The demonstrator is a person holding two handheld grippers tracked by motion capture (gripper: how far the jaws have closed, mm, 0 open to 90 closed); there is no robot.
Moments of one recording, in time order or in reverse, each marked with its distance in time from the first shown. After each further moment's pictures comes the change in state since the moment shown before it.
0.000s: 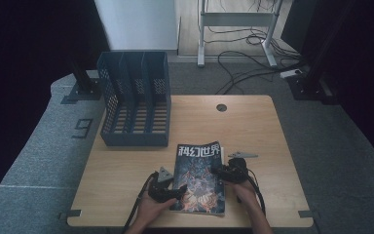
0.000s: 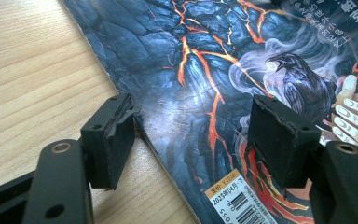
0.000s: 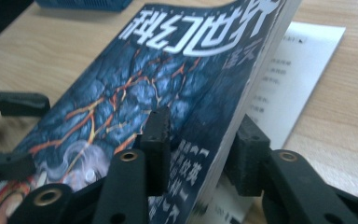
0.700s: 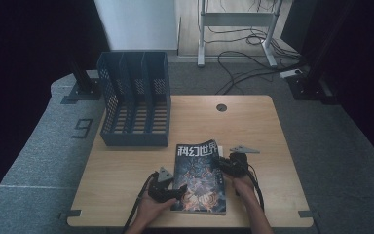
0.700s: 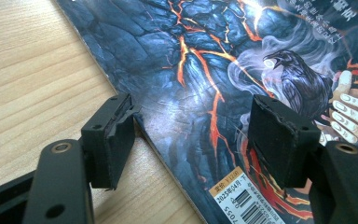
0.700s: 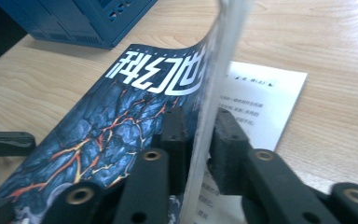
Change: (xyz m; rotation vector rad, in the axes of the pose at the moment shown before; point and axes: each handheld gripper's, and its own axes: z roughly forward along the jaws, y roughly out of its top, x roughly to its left) left arm 0.000 0.000 0.000 0.001 -0.001 0.004; right arm -0.006 0.015 0.003 -0.097 -0.029 -0.001
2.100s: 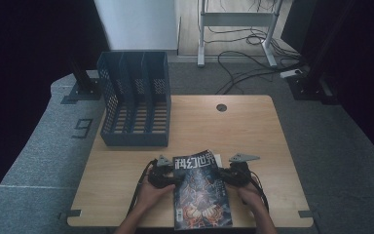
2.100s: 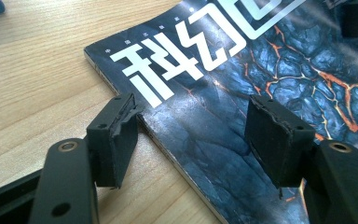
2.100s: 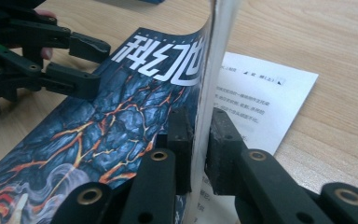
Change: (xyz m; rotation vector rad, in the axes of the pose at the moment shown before) left arm 0.030 0.027 0.015 0.031 -0.020 -0.038; right arm 0.011 -0.015 -0.021 0.098 0.113 -0.153
